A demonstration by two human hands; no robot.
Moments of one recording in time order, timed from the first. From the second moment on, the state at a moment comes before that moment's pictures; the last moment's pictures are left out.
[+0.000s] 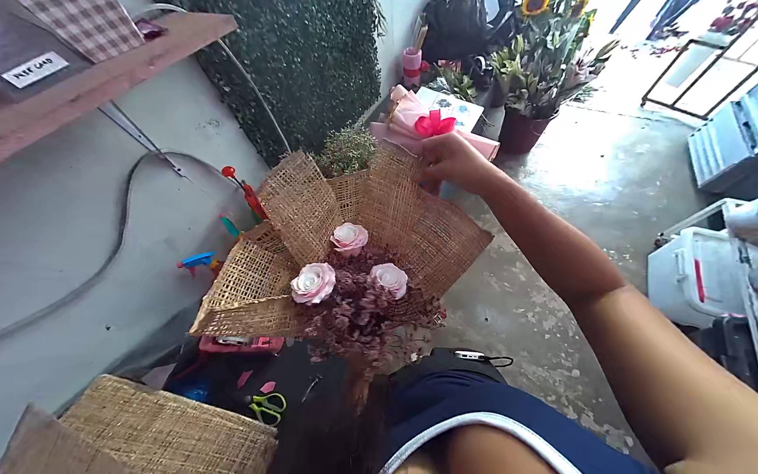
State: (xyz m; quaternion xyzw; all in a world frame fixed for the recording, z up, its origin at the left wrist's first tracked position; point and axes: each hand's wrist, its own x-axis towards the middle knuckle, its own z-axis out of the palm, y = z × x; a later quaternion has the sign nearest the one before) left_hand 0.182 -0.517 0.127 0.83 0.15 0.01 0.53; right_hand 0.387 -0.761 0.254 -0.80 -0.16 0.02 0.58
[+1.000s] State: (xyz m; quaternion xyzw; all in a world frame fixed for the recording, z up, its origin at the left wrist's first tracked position) left_hand 0.248 -0.476 0.002 0.75 0.05 0.26 0.60; right_hand 0.321 -0.725 0.094 -0.75 -0.13 0.09 0.64
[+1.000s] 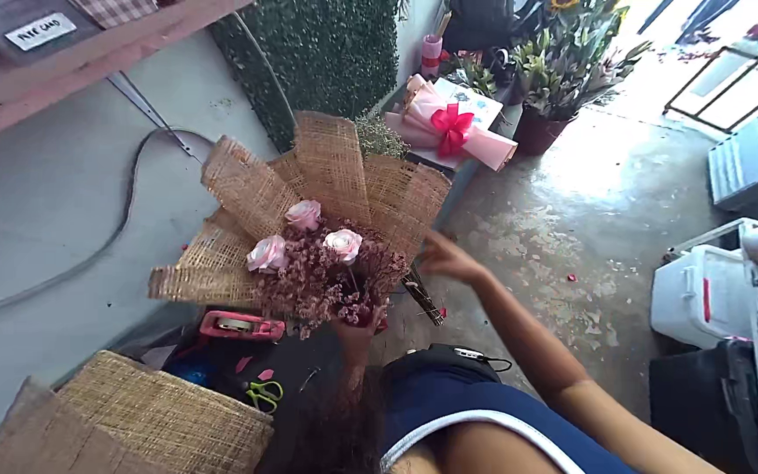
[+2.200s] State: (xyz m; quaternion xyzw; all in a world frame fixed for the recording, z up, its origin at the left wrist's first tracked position) left_hand 0.204 -0.502 0.077 0.87 -0.05 -0.36 0.33; right_hand 0.187 -0.699 0.049 -0.79 0.06 0.23 0.57
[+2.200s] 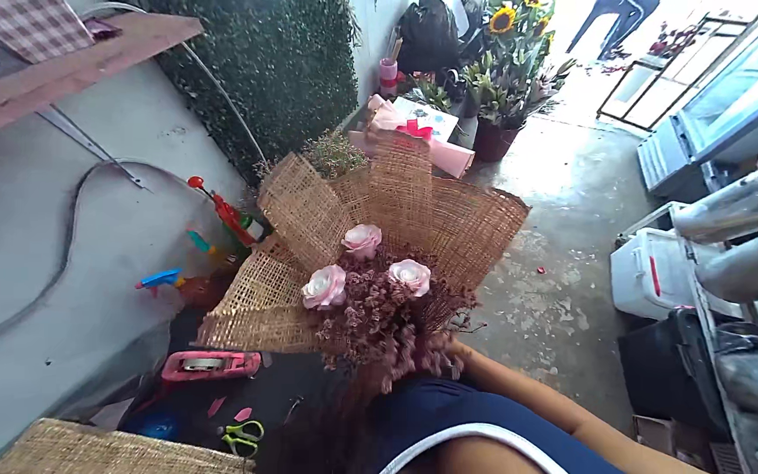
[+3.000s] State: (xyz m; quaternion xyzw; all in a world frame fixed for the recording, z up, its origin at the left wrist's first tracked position) left_hand 0.244 -0.533 0.037 0.72 -0.02 -0.05 0.69; right_hand 0.213 -0.689 0.026 -0.79 0.00 -0.14 0.60
